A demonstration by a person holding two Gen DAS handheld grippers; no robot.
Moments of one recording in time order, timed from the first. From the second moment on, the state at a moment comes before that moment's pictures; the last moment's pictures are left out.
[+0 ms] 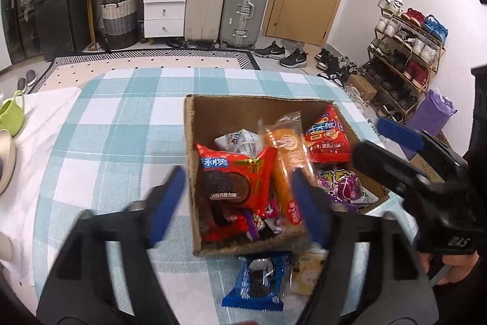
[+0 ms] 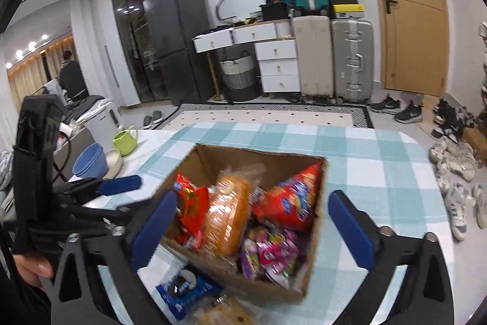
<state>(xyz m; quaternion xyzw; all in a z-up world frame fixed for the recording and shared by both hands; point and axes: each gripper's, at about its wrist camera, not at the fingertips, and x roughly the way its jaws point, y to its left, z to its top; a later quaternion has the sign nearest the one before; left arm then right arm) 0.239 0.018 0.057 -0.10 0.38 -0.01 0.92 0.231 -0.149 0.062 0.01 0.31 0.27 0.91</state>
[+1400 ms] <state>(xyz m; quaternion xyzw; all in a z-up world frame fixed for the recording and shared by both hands) 0.142 0.010 0.008 -0.05 0.44 0.00 0.90 0.167 -0.146 -0.047 -0.08 0.47 0.30 0.83</state>
